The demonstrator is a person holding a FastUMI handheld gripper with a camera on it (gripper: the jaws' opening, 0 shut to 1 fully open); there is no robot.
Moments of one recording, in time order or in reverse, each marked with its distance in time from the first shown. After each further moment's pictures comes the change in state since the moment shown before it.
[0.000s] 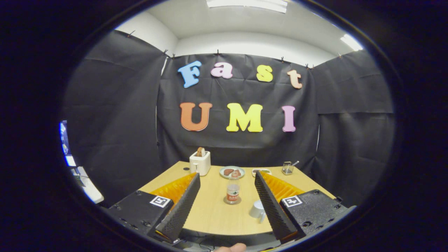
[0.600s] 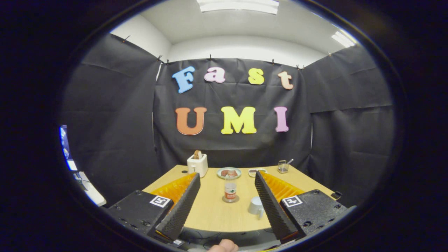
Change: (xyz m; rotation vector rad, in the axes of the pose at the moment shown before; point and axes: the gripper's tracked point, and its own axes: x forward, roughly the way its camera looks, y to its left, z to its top) arm -0.030 -0.021 -0.006 0.062 -0.036 -0.059
